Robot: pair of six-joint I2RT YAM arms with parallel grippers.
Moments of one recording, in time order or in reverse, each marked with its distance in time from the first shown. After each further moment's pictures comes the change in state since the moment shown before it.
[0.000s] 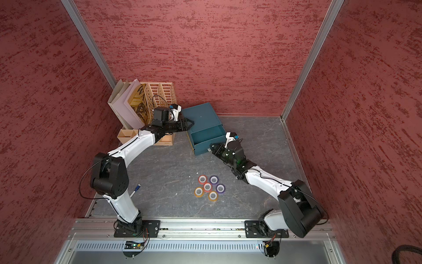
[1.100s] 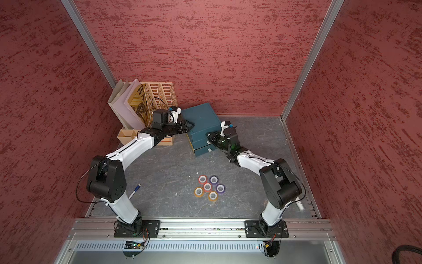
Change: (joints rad) left arm -0.014 -0.059 -0.087 0.038 -0.001 -0.041; right arm -0.101 0.317 0.272 0.077 -0.144 -0.008
